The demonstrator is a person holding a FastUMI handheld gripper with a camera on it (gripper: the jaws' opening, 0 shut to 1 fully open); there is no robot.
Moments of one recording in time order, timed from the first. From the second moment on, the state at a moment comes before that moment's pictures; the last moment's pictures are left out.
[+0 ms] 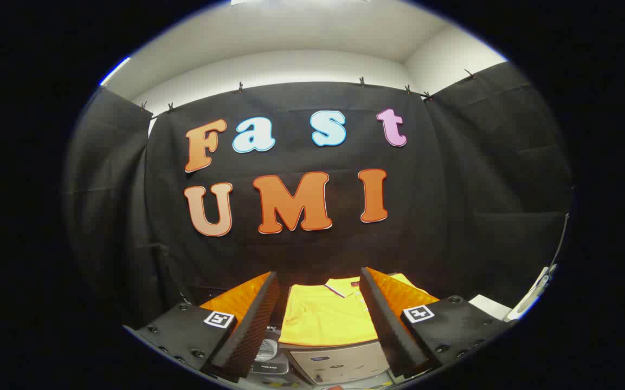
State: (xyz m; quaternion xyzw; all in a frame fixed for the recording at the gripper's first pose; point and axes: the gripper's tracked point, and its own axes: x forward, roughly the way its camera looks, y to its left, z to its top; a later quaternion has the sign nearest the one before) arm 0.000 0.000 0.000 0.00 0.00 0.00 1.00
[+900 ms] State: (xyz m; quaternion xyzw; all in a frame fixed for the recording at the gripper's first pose) arm 0.012 -0.001 0.003 -0.03 0.01 0.00 1.00
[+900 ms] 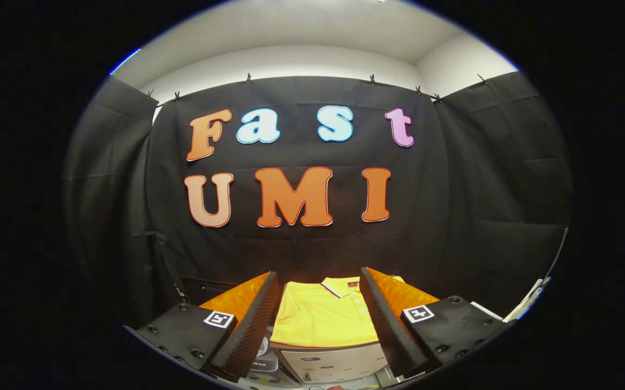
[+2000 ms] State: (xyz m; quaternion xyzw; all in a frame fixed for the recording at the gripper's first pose) arm 0.129 -0.068 -0.044 -0.03 0.11 0.00 0.99
